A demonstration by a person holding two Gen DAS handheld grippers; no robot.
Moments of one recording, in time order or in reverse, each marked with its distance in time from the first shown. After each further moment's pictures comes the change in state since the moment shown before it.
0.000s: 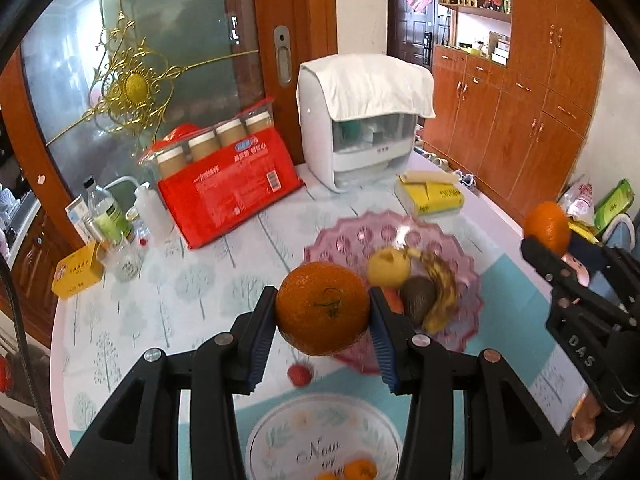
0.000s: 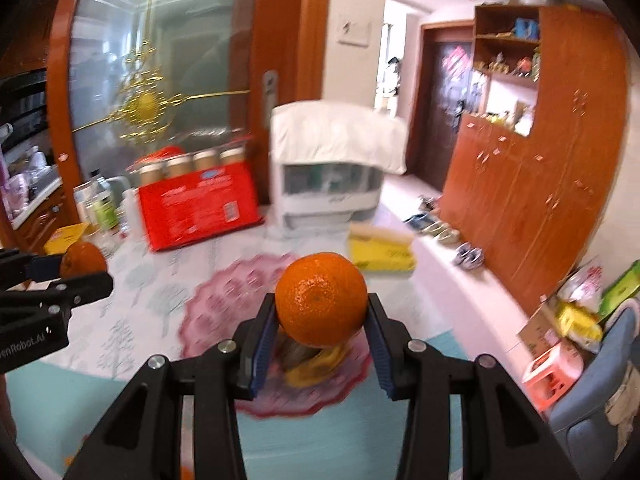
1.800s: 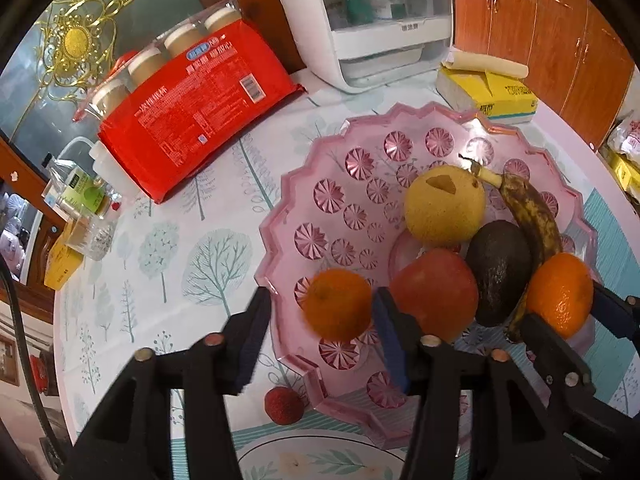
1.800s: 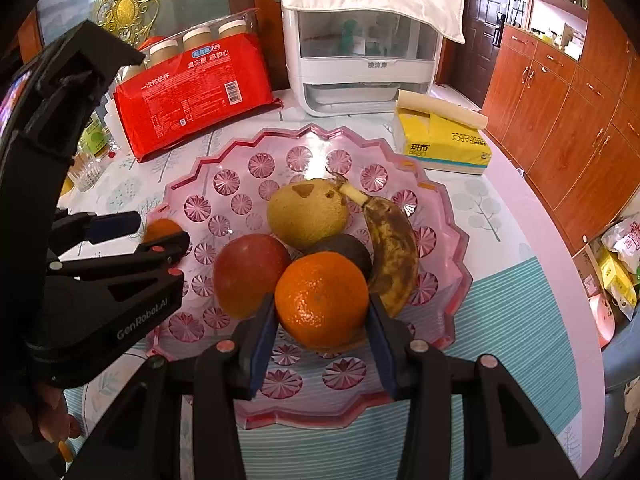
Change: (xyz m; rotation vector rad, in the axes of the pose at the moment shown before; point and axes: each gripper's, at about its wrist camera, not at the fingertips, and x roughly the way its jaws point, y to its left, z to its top) left arm 0.178 -0.036 -0.025 0.092 0.274 0.157; right arm 0.135 0.025 -0.073 0.007 0.372 0.151
